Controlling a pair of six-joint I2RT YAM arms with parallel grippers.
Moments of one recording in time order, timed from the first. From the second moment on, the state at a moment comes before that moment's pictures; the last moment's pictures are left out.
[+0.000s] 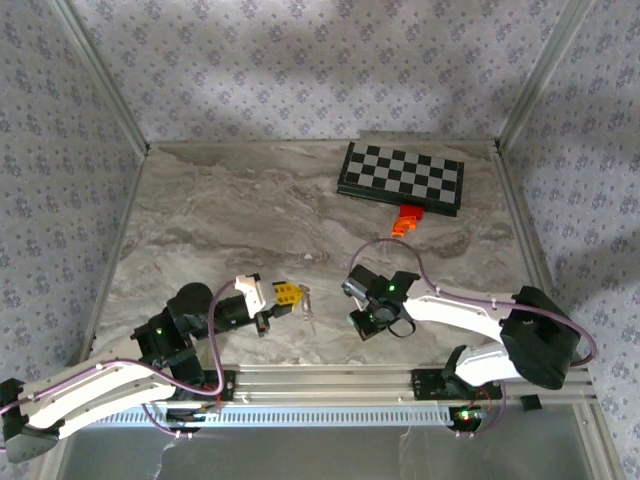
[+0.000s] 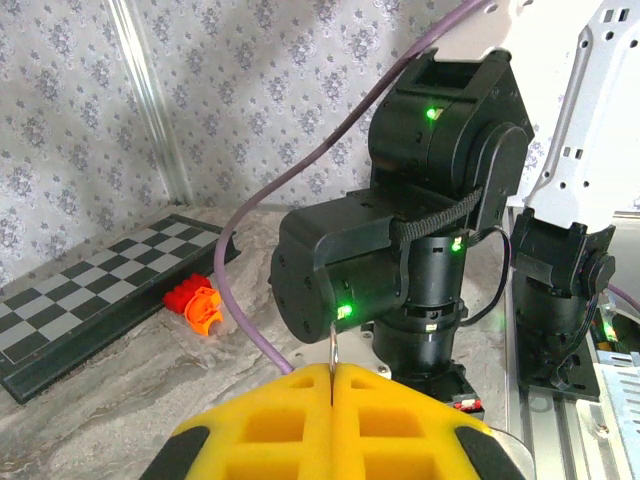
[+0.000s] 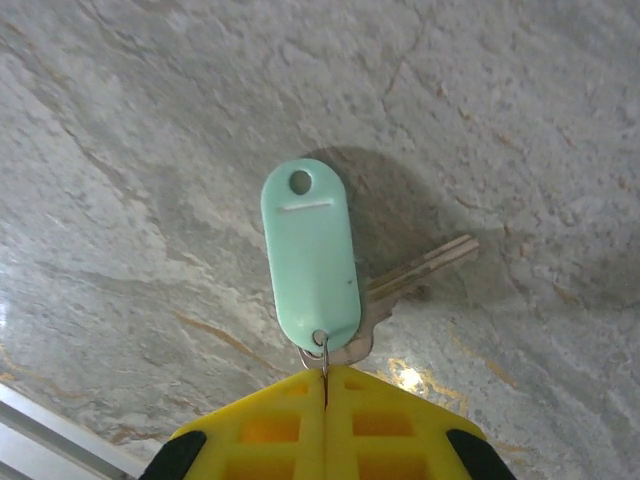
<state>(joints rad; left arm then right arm) -1.08 0.52 0.47 0.02 0.16 0.10 0.96 1.35 0.71 -0.72 -0.07 0.43</state>
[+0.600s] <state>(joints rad) -1.08 0.50 0.47 0.02 0.16 0.10 0.94 1.33 0.67 -0.70 -0.09 0.45</state>
